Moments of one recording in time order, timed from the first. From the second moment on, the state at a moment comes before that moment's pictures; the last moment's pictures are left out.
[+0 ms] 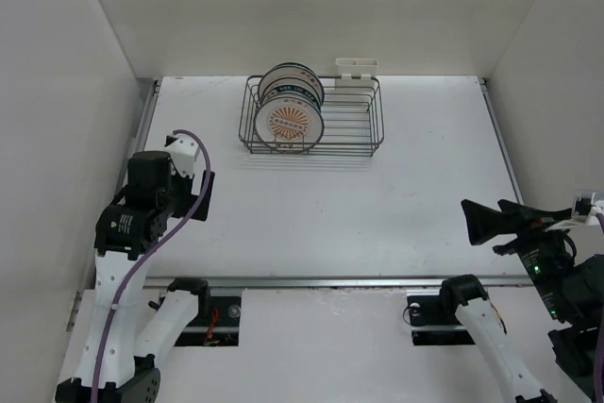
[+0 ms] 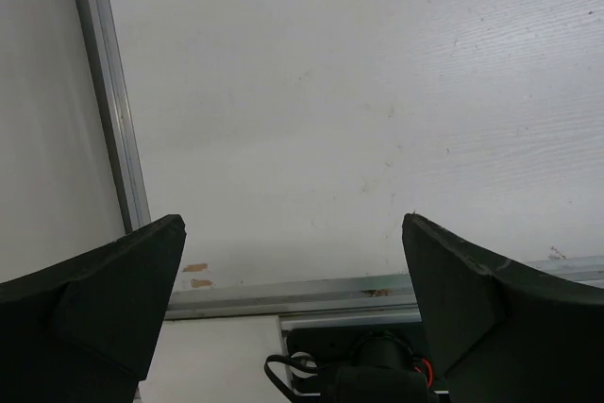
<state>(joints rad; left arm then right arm) -0.14 0.77 1.14 -1.13 -0.12 0.17 0.22 0.30 1.25 -0.95 0.02 0.41</state>
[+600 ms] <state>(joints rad) -0.18 1.19 1.51 -1.14 0.07 0.30 0.22 0.45 1.25 -0.97 0.03 0.41</state>
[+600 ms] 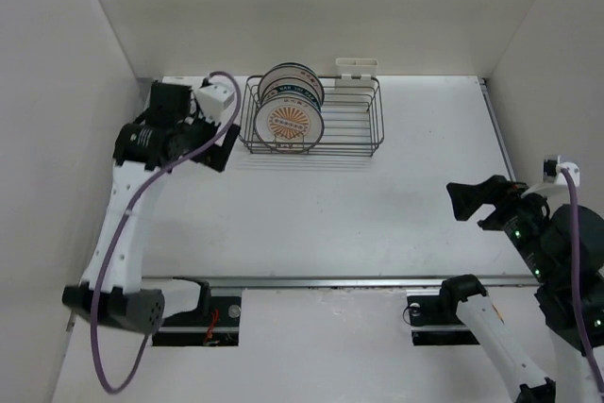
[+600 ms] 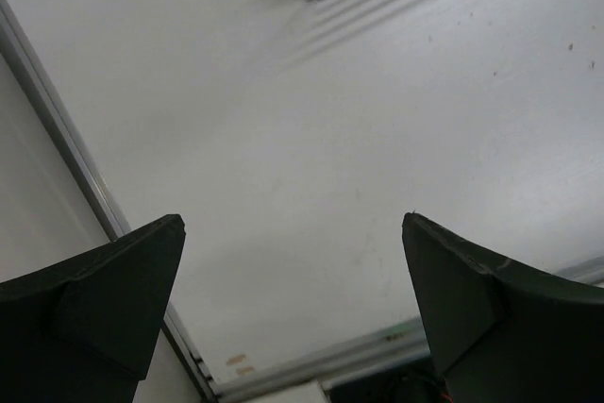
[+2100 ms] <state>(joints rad) -0.45 2.04 1.98 -0.76 -0.20 0.45 0.22 0.75 1.15 -0.78 0.00 0.38</state>
